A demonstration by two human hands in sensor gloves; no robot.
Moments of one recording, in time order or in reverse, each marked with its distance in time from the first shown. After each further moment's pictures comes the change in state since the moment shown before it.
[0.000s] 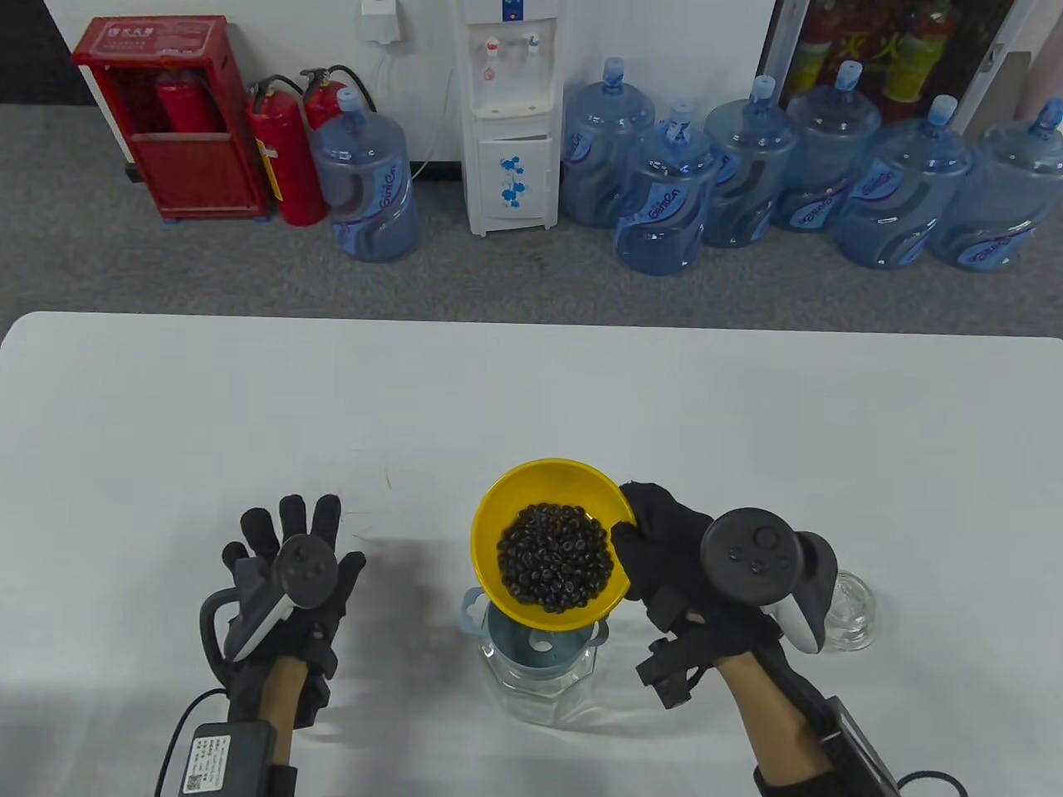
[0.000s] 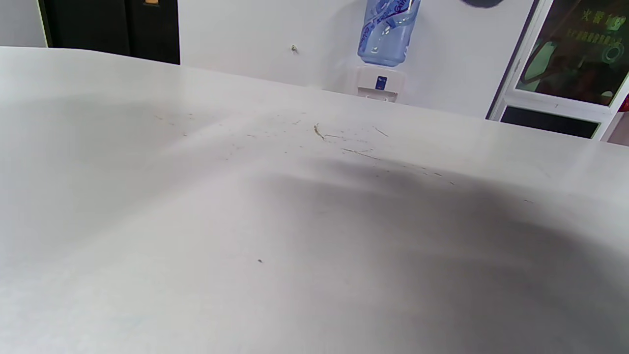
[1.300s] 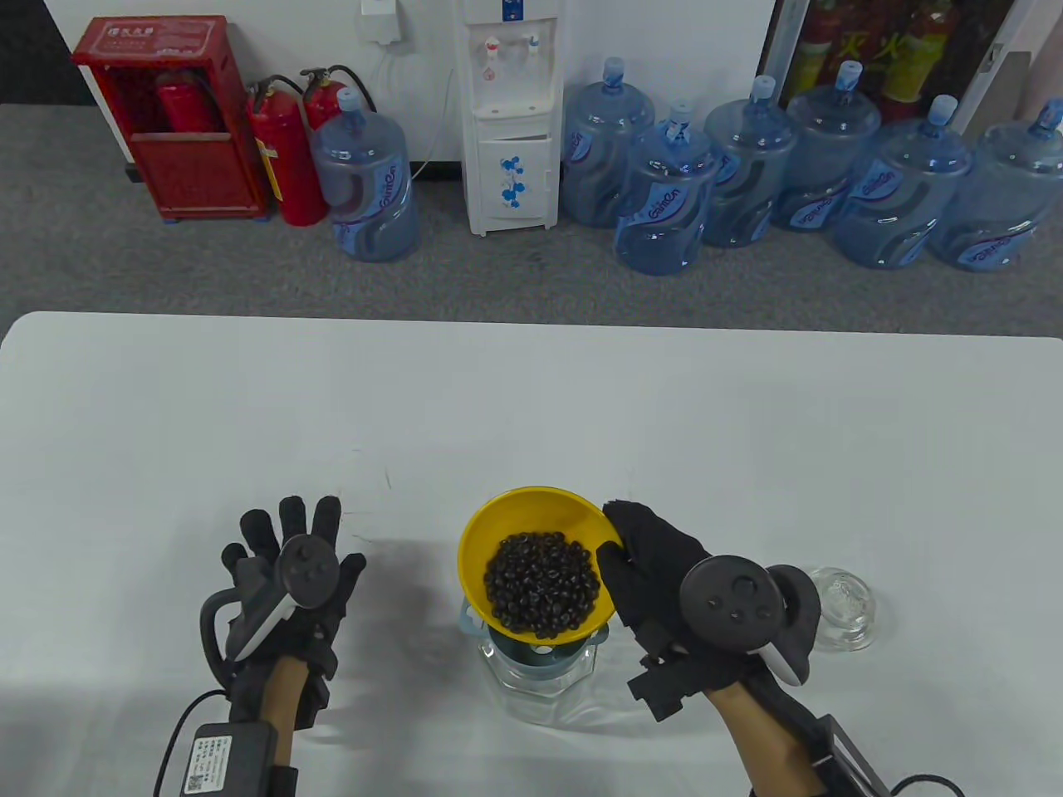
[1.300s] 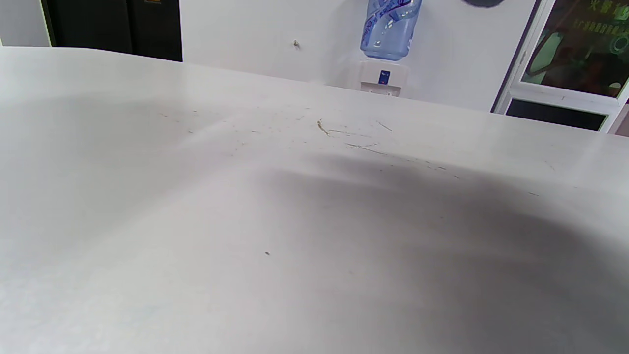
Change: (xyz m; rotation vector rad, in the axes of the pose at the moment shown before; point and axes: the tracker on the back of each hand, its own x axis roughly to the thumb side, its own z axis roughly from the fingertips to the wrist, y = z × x) left_hand 0.000 -0.002 -0.001 -0.016 0.011 -0.011; right_hand 0.011 0.011 0.019 -0.099 -0.140 0.098
